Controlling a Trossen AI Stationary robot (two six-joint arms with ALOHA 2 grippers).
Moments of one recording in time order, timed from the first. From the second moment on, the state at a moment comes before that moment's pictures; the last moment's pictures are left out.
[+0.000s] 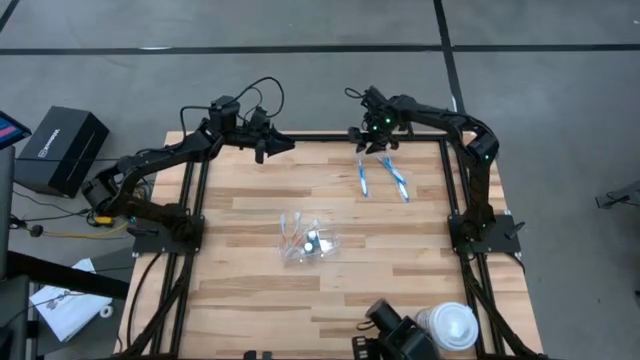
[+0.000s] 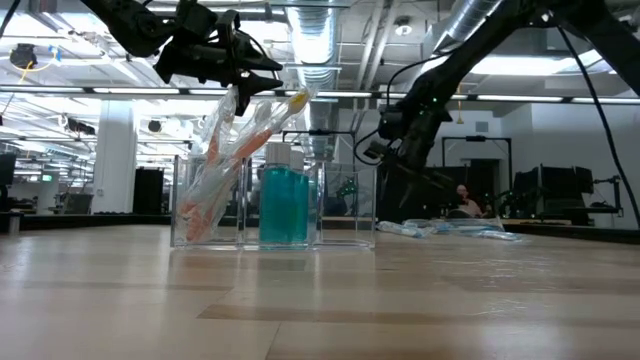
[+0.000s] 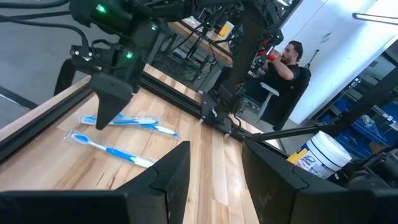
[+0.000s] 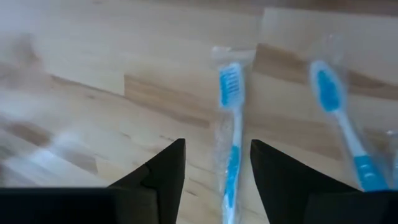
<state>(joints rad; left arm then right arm) 0.78 1.32 0.84 0.27 0.79 -0.37 -0.83 2.02 1.50 -0.80 -0.37 0.65</state>
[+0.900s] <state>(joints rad) 0.78 1.37 0.84 0.27 0.83 -0.35 -0.82 2.24 1.67 -0.89 -0.44 0.61</state>
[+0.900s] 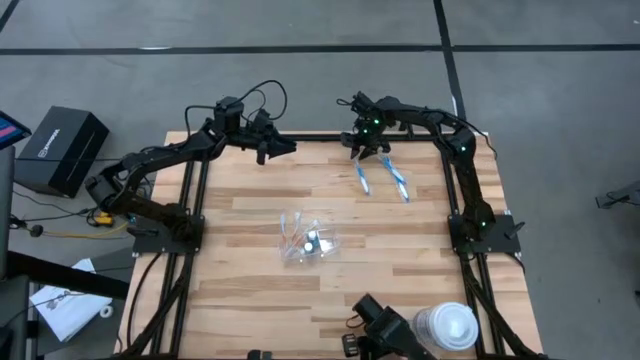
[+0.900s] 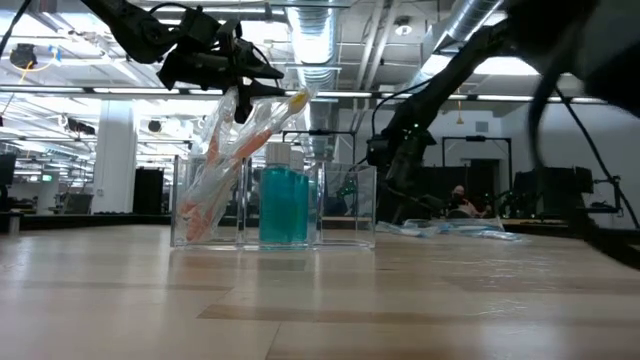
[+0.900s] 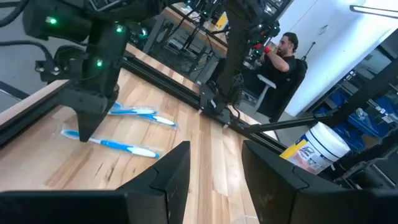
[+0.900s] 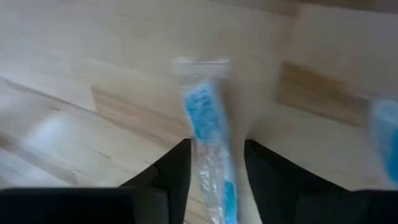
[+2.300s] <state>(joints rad) 0.85 1.37 0.84 0.38 0.82 -0.37 -0.60 1.81 2.14 -0.49 -0.23 0.28</state>
